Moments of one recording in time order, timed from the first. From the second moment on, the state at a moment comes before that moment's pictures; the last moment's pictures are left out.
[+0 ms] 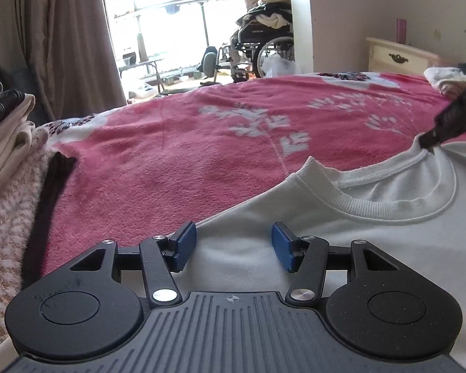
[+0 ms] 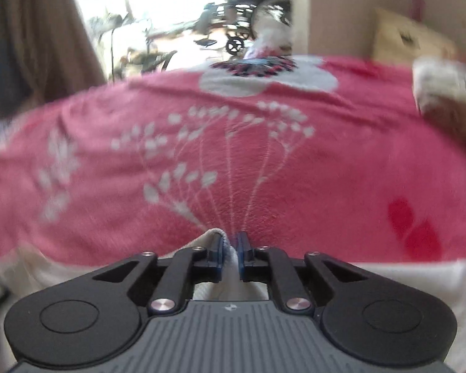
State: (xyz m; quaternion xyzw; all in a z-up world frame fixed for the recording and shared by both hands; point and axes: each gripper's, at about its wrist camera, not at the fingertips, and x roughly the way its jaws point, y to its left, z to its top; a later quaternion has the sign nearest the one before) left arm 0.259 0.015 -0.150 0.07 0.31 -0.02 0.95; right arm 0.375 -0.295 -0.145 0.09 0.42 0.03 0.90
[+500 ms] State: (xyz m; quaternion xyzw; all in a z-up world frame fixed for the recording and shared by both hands) left arm 0.236 -0.007 -0.105 0.06 0.29 -0.05 0.95; right arm 0.163 -0.491 -0.077 0.32 0.32 -0.12 0.88
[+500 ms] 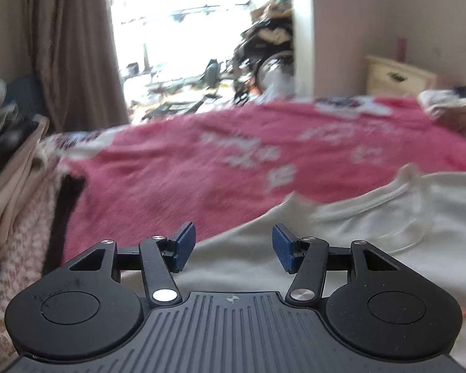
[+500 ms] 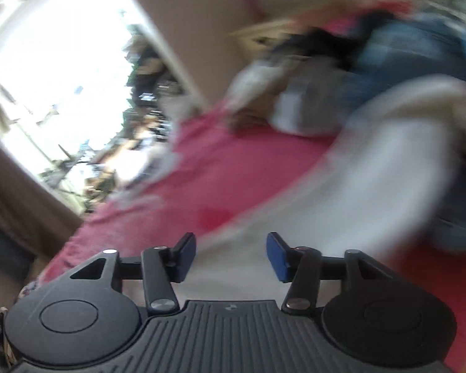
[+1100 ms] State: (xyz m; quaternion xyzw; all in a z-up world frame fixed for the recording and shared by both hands) left arm 0.203 -0.097 -0.138 0.11 0.34 -0.17 0.92; right arm 0.152 -0.541 -0.155 0.40 0.34 -0.18 0.83
